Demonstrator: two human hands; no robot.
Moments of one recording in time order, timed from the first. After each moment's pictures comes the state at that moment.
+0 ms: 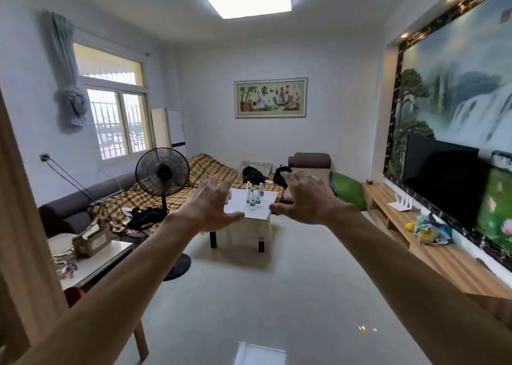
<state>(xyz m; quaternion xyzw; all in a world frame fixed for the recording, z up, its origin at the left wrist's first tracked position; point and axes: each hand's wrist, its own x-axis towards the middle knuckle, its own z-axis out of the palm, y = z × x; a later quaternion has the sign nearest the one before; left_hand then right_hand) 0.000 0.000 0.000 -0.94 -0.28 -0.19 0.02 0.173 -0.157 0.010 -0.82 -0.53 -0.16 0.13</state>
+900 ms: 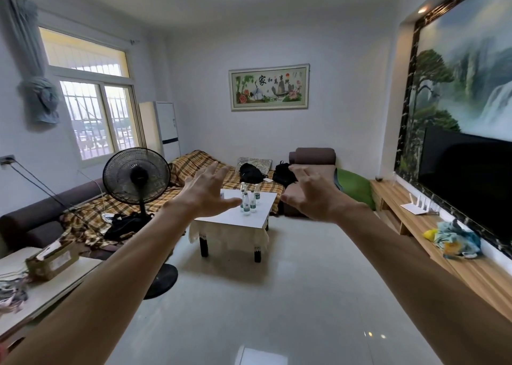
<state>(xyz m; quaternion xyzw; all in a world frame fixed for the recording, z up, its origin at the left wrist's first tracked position) 0.282 0.189 -0.007 -0.94 -0.29 -0.19 0.01 0.464 -0.002 -0.014 -0.80 -0.54 -0.11 0.22</state>
